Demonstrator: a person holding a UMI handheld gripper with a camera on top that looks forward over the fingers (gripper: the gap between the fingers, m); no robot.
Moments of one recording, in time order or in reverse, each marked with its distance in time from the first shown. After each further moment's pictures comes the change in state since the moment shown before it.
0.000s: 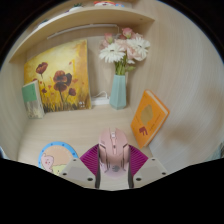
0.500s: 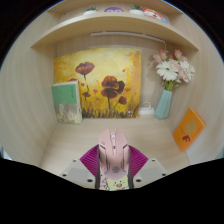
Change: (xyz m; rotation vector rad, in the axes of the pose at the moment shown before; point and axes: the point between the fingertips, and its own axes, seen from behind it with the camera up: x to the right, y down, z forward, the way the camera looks) arm -0.225 -0.027 -0.030 0.068 -0.145 -0.066
